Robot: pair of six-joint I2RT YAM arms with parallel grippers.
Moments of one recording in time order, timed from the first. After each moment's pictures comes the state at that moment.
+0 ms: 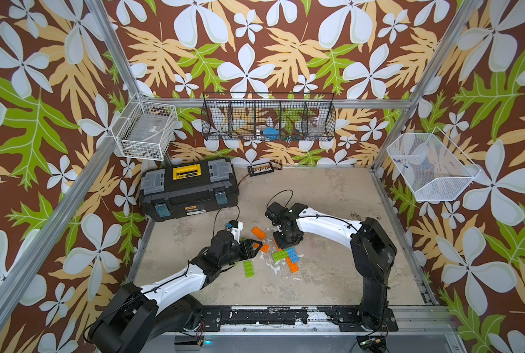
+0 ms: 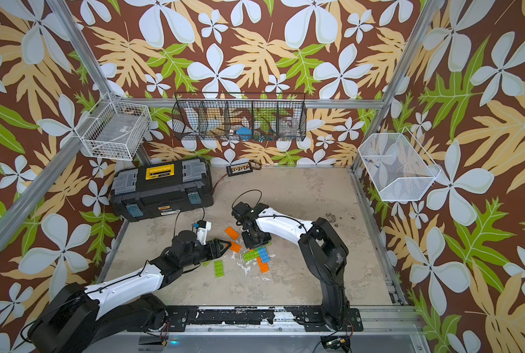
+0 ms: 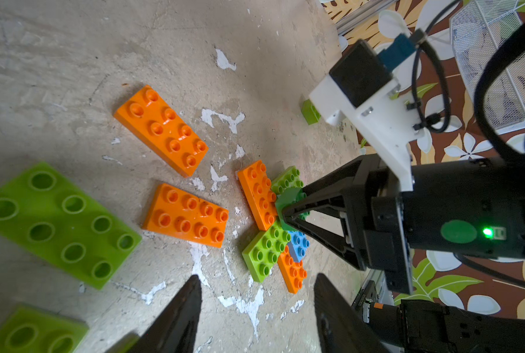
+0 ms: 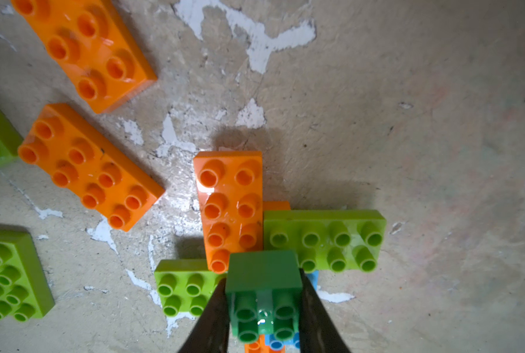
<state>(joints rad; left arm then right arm) -0.57 1.11 0.32 0.27 0.31 -0.86 0.81 1.94 1.44 -0.98 0.04 0.45</state>
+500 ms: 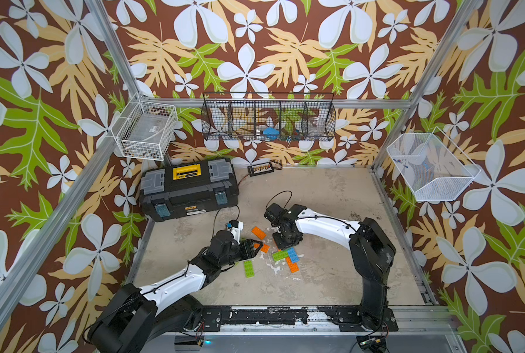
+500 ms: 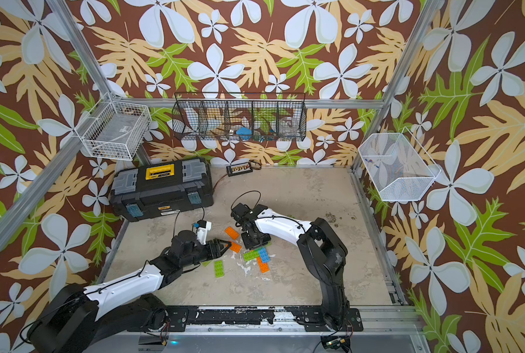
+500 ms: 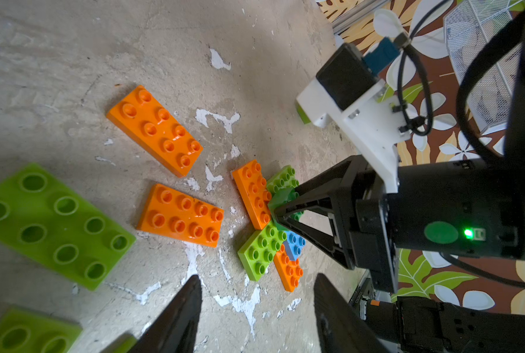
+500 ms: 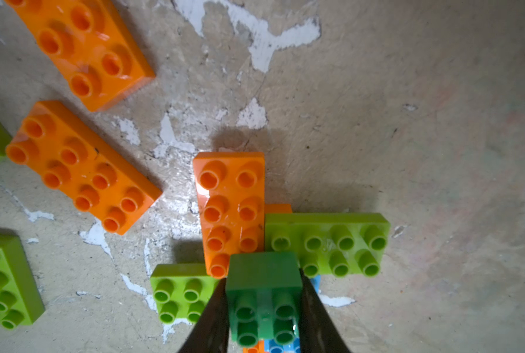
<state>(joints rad) -0.57 1.11 0.32 0.27 0.32 -0.86 0.82 1.95 1.43 -0.97 0.05 0.45</state>
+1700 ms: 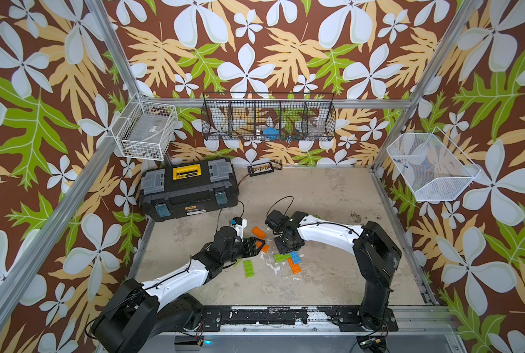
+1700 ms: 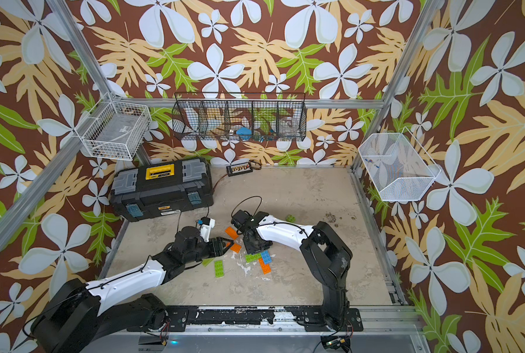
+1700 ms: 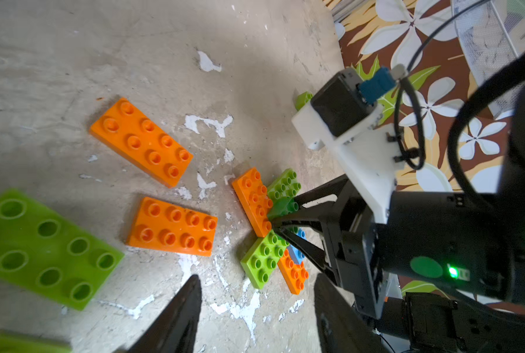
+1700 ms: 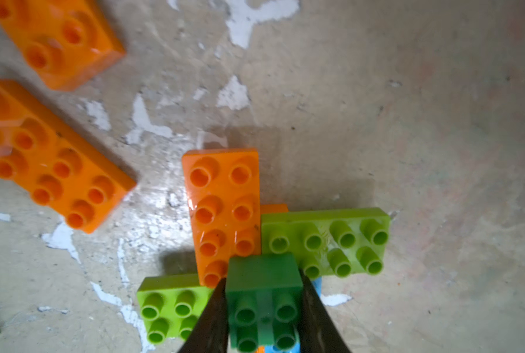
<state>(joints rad) -0.61 1.16 0.40 0.22 0.31 -0.80 0.83 1.87 1.30 -0.92 0.14 0.51</state>
